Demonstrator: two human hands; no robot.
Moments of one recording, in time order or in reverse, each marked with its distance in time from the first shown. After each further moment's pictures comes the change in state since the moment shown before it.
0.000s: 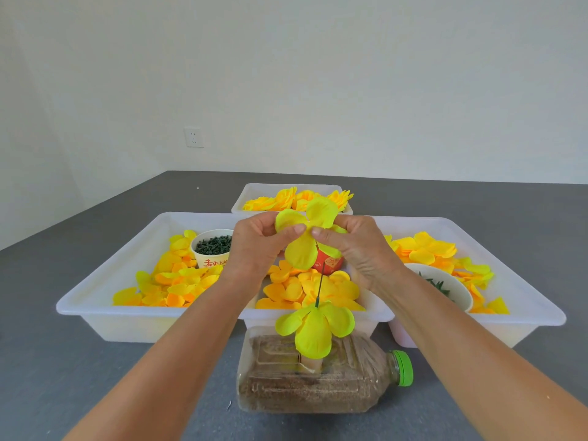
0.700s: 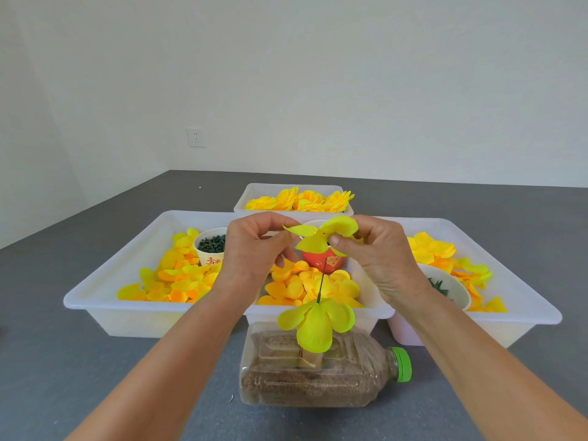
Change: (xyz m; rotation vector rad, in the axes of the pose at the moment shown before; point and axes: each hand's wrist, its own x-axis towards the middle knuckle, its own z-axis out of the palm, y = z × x) left_hand -0.021 0.013 -0.004 0.048 0.055 0.123; right_hand -0.033 -0.015 -0.010 -0.175 0.066 -0.254
